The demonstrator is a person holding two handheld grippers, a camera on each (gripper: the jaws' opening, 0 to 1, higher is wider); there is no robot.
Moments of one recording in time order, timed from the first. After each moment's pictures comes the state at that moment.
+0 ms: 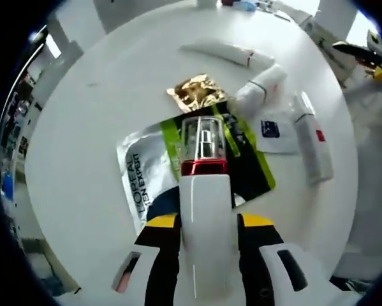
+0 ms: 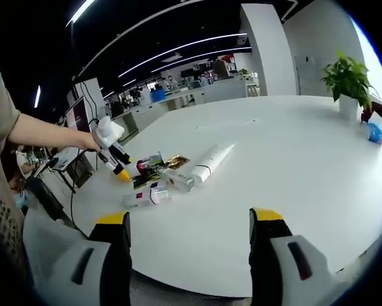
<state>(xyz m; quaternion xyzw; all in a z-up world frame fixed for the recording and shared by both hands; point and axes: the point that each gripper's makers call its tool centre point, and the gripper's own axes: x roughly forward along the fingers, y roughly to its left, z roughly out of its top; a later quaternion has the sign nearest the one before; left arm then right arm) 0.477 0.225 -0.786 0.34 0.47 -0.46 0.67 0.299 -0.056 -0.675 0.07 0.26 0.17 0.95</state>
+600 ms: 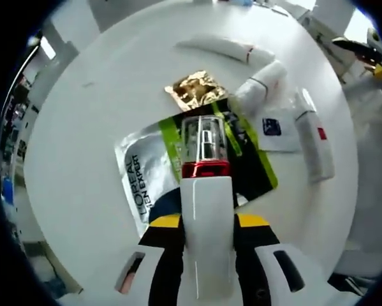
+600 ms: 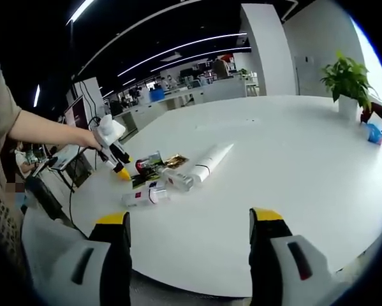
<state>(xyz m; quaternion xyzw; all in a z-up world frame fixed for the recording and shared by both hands) 0.478 0.226 -0.786 0.34 0.48 -0.46 0.67 0.300 -0.057 -0.675 0.07 0.26 0.17 0.95</state>
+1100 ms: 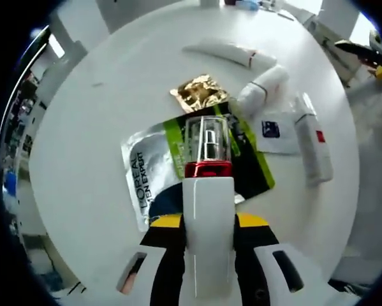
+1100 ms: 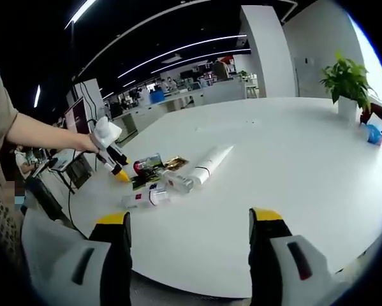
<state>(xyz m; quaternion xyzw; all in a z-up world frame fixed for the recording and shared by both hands) 0.473 0.231 -0.773 0.33 0.47 -0.44 0.69 0.300 -0.056 -0.672 0.07 0.25 0.17 0.95</state>
